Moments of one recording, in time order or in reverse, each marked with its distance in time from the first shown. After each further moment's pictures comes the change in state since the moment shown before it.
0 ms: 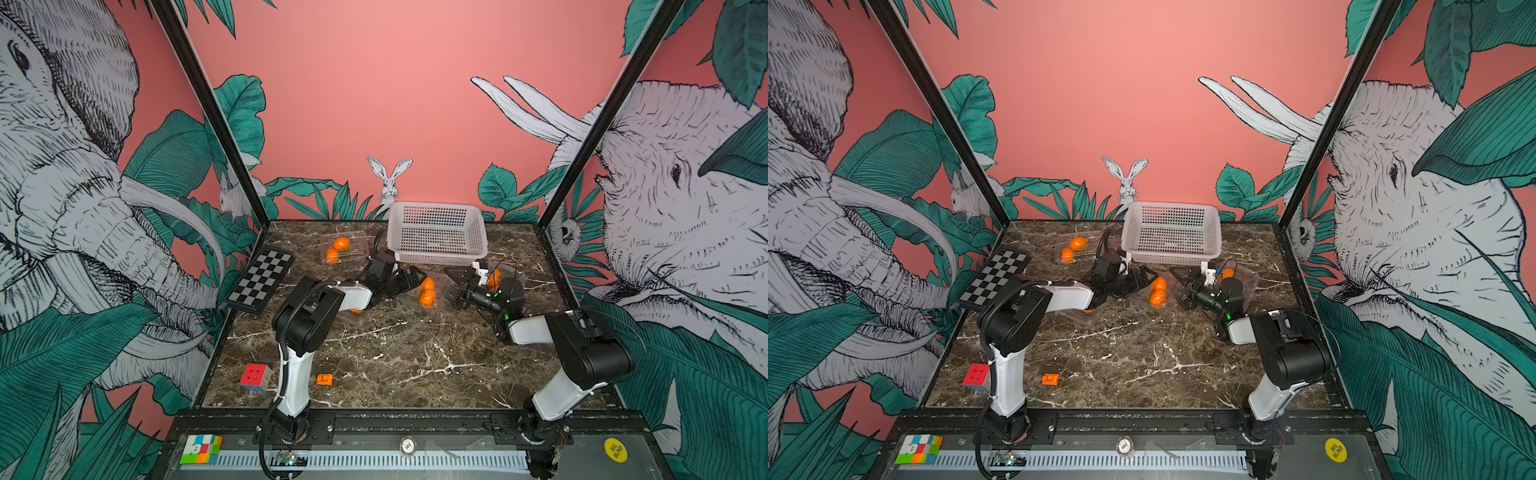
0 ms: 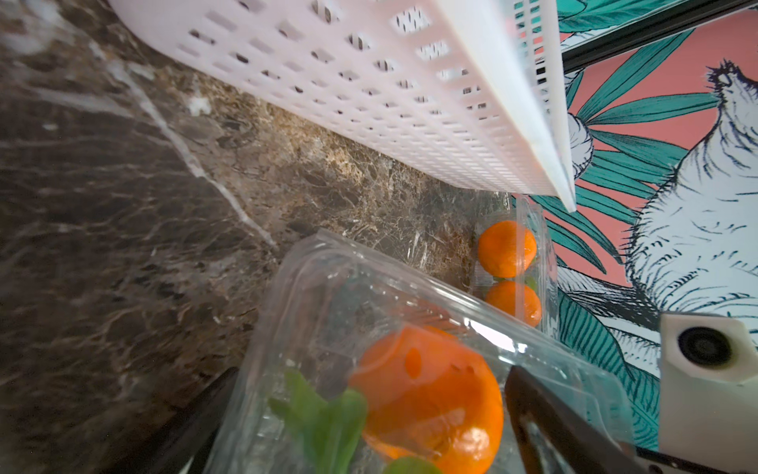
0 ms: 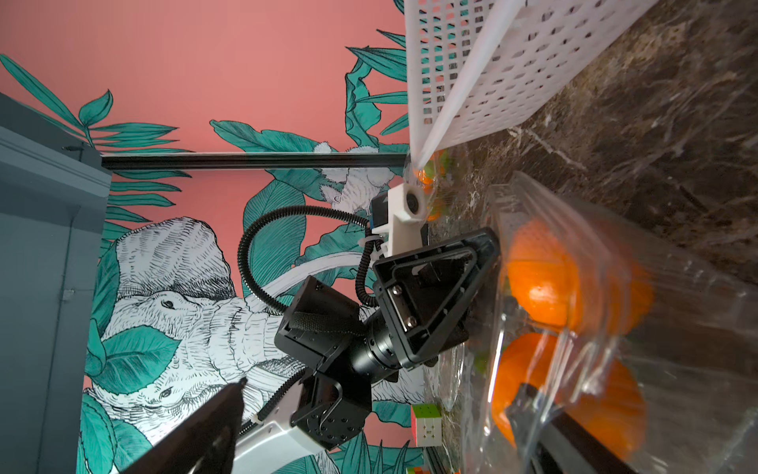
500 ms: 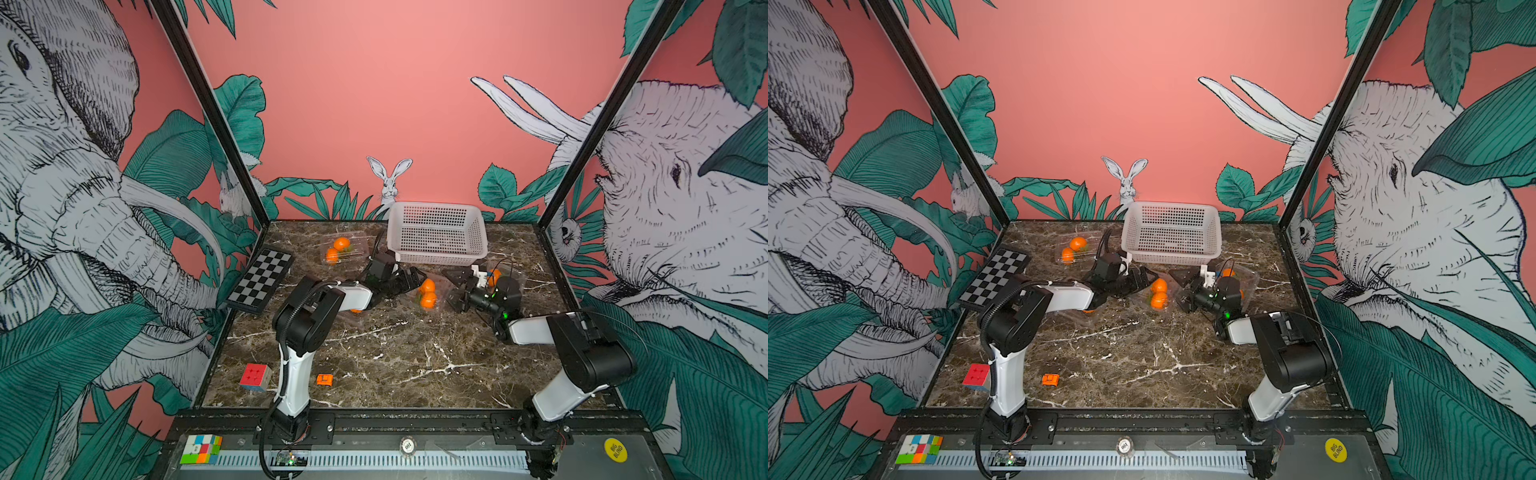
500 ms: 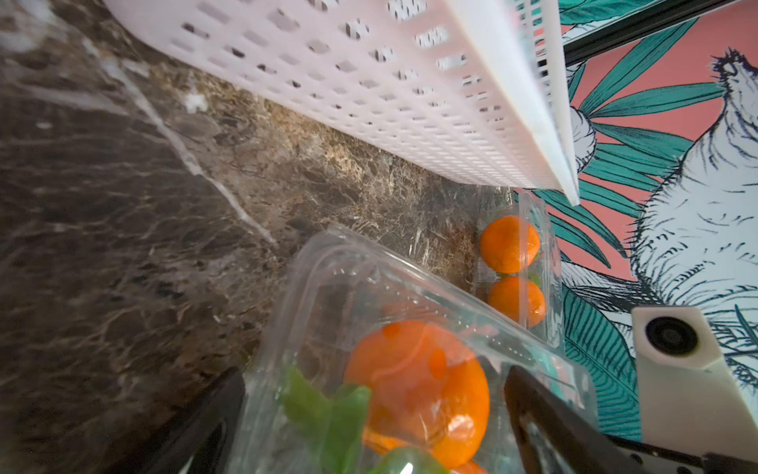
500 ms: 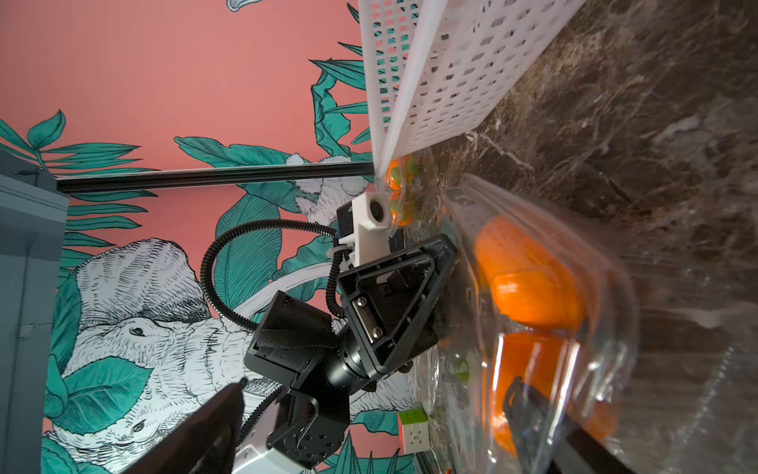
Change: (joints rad) left arm -0.003 0.001 -0.007 0.004 0.001 0.008; right arm 0.009 -0.019 0.004 -0.142 0.039 -0.062
